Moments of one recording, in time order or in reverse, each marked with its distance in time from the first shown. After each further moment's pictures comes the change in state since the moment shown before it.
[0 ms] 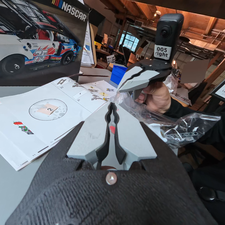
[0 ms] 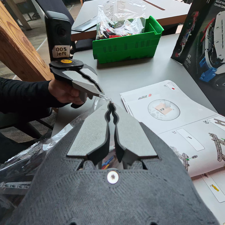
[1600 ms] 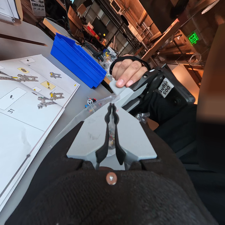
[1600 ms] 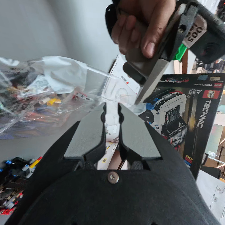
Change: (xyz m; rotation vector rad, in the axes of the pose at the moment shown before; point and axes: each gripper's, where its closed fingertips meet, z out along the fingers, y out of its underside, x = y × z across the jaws) left arm 0.034 -0.034 0.056 -0.267 0.507 -0.370; right arm 0.000 0.020 -0.035 -0.533 0.077 -1.188
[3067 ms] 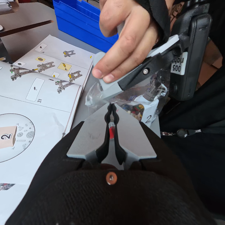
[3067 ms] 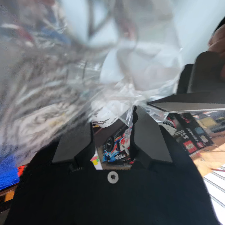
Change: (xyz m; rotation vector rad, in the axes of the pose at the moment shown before) left arm -0.027 0.054 -0.008 -0.320 -0.190 0.375; right arm -0.030 0.046 0.042 -0.331 -0.239 -0.751
